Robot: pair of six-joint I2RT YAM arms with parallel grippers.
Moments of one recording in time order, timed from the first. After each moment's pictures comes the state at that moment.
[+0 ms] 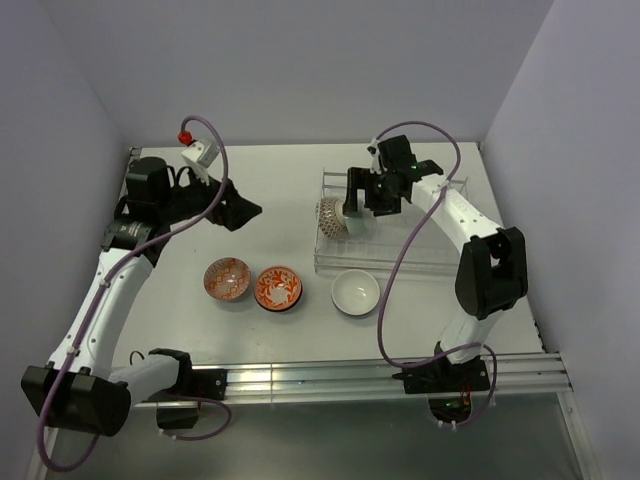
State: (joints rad) left arm -0.21 1.12 1.14 -0.33 0.69 -0.12; right arm 0.31 1.74 1.46 -0.70 -0.25 0.31
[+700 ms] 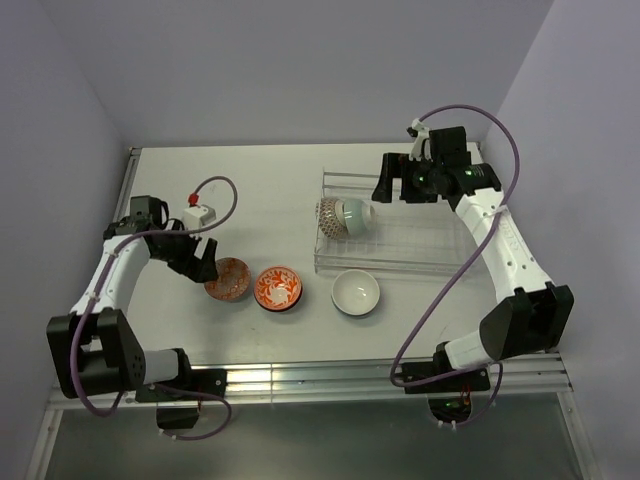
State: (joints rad) left arm 0.11 1.27 0.96 -0.88 0.56 0.58; right arm 0.16 1.45 1.46 -0.80 -0.31 0.19
